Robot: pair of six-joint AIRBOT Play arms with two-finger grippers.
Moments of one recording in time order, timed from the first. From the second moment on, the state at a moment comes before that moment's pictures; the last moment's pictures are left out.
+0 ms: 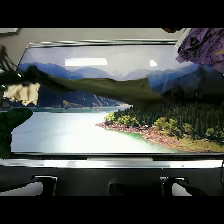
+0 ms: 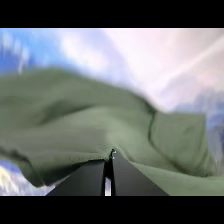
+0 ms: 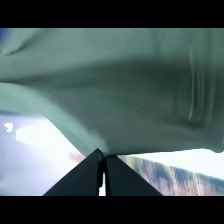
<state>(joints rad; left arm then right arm) 0.23 -1.40 1.54 0.80 -0.99 -1.36 -0.27 -1.25 1.27 2.46 -1.18 -1.86</state>
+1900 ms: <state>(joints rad) 0.08 -1.71 1.37 1.29 -0.78 -1.65 -0.08 -1.98 1.86 2.09 -1.02 -1.40</state>
